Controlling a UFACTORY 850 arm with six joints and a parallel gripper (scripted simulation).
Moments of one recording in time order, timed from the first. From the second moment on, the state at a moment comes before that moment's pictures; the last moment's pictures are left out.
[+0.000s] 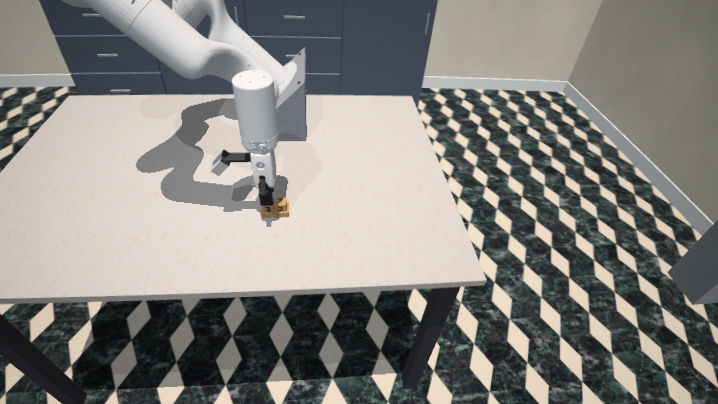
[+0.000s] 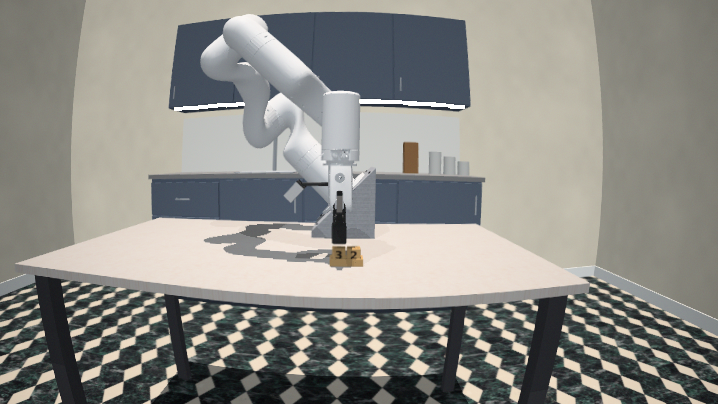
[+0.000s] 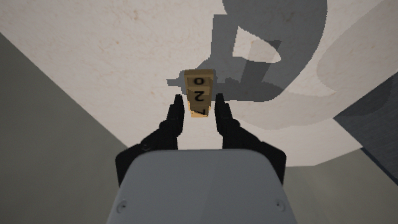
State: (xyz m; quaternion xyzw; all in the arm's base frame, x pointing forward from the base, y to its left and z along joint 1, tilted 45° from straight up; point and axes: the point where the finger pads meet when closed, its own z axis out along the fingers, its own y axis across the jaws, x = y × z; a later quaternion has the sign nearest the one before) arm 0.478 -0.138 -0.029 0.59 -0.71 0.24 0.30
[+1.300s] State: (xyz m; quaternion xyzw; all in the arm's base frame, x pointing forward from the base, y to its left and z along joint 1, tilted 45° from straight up) arm 0.486 -0.097 0.012 0.59 -0.71 0.24 0.30
